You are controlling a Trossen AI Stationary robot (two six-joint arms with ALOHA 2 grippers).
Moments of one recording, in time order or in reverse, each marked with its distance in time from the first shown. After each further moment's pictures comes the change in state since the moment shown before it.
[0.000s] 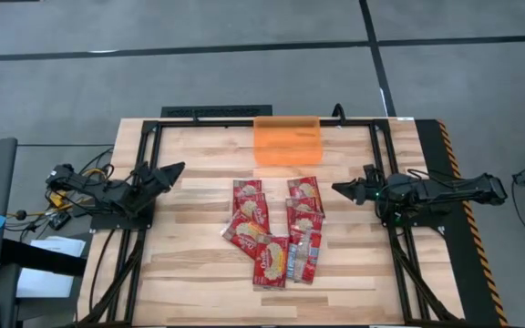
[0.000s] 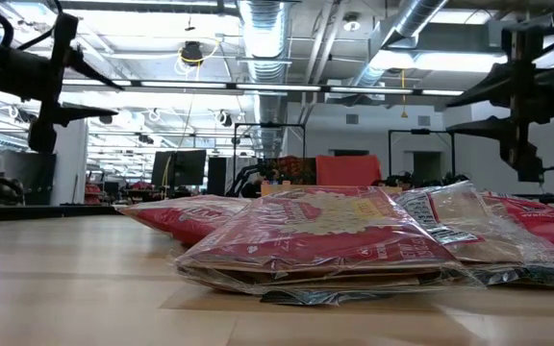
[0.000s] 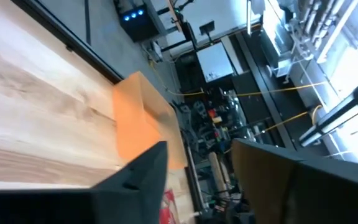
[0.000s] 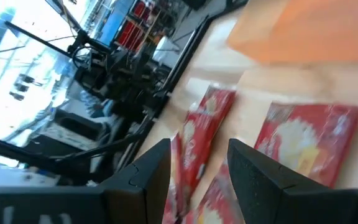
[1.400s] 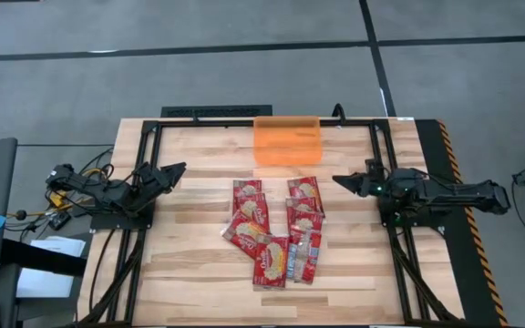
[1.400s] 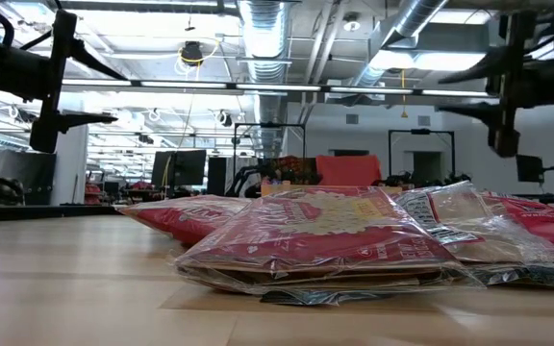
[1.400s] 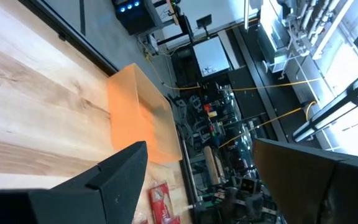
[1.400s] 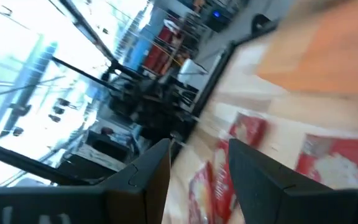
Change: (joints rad) left arm 0.000 0.000 0.000 -0.005 0.033 -0.024; right arm -0.124 0.011 0.000 0.181 -0.083 -0.021
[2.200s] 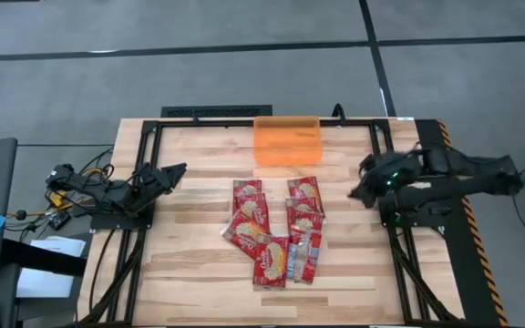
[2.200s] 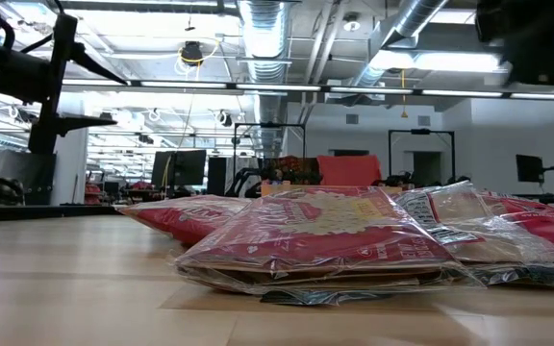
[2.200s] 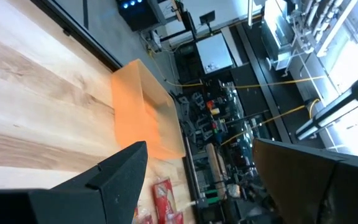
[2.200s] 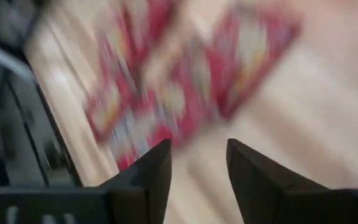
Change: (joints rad) left arm 0.000 0.000 0.000 -0.036 0.013 -0.038; right arm 0.106 0.547 0.781 -1.140 -0.269 -0.133
